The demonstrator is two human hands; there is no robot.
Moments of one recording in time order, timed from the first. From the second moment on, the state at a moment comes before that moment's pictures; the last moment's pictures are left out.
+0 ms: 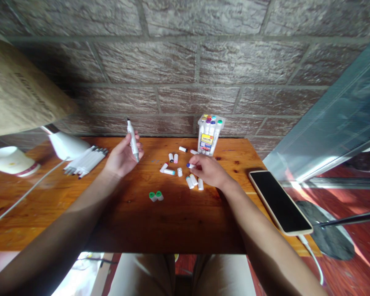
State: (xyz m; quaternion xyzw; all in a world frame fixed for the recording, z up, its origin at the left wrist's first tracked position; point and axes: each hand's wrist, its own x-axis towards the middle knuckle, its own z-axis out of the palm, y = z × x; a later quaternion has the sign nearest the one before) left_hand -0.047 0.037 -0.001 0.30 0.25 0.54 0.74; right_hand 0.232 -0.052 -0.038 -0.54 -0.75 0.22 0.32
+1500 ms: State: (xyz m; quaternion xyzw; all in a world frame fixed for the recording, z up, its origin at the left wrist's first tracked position) left_hand -0.046 0.037 0.000 0.32 0.26 0.54 0.74; right_hand 0.219 -0.058 -0.014 -0.49 -0.54 0.36 0.58
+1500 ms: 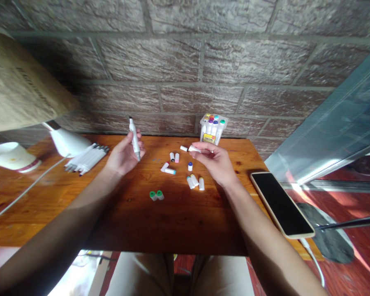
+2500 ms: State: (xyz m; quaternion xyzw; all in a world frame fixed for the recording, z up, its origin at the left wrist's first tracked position) left_hand -0.048 0.037 0.002 0.31 0.25 0.55 0.74; right_hand 0.249 -0.045 -0.039 -0.57 -0.62 0.31 0.45
